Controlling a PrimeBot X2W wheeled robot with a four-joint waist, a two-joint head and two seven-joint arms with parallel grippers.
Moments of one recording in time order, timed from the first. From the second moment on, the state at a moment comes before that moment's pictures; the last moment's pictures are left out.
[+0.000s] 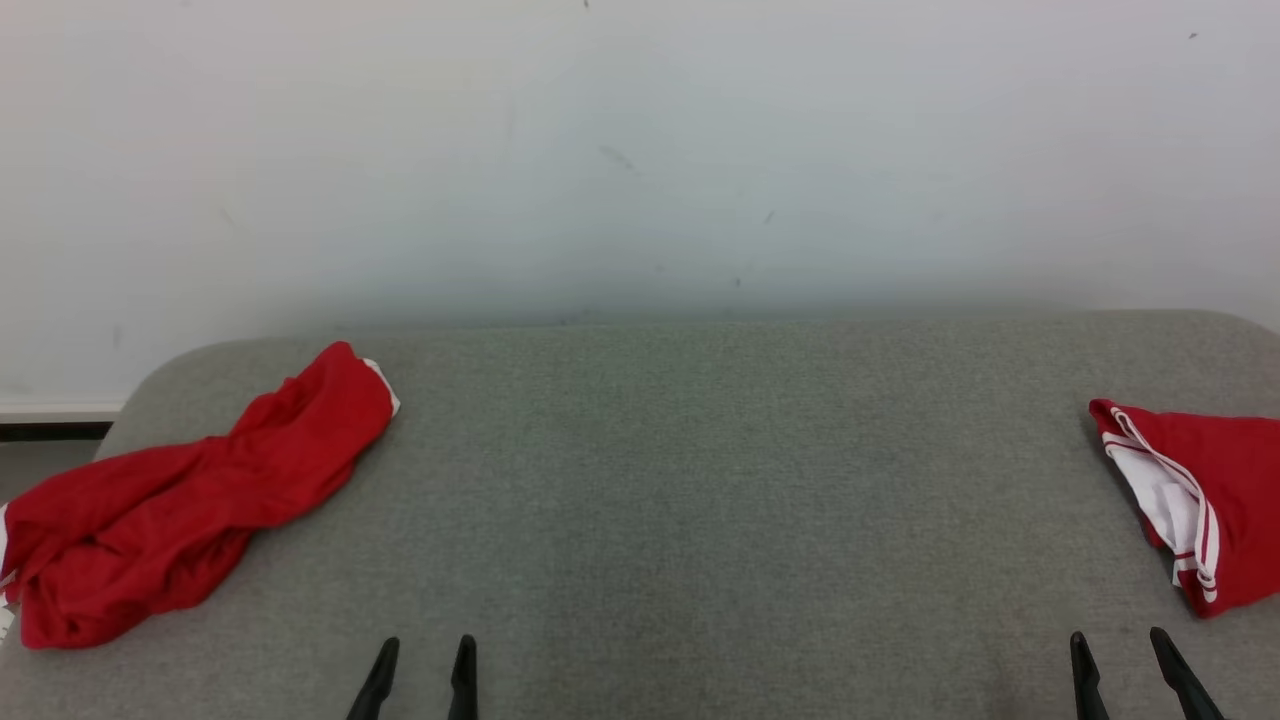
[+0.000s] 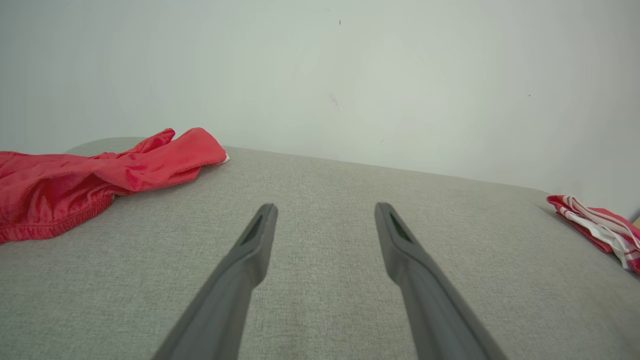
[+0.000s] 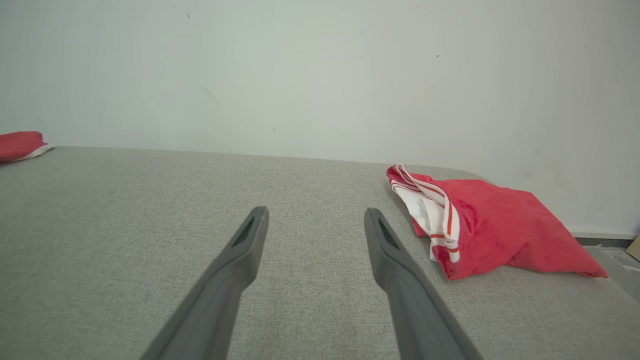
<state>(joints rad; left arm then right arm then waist) 0.13 0.05 -0.15 0.09 -0.22 -0.01 -0.26 0.09 -0.07 -0.07 0.24 0.11 0.13 -0.26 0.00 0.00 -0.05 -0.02</state>
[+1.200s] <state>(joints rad) 0.06 0.05 -0.05 0.14 -0.24 -0.06 -0.26 0.07 -0.09 0.01 0.25 0.11 0.13 -0.26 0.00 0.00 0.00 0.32</state>
